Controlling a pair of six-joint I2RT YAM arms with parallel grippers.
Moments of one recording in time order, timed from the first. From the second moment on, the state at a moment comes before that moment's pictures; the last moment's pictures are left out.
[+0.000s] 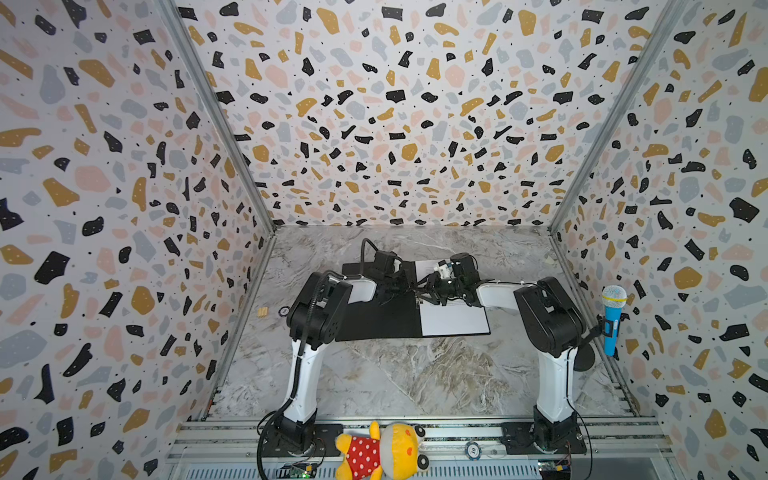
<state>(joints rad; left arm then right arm) -0.45 2.20 1.33 0.11 0.45 -0.74 0.46 2.05 1.19 0.20 -0.75 1.08</state>
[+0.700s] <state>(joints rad) -0.45 2.20 1.33 0.12 0.45 -0.74 0.46 2.06 1.19 0.21 -0.76 1.07</state>
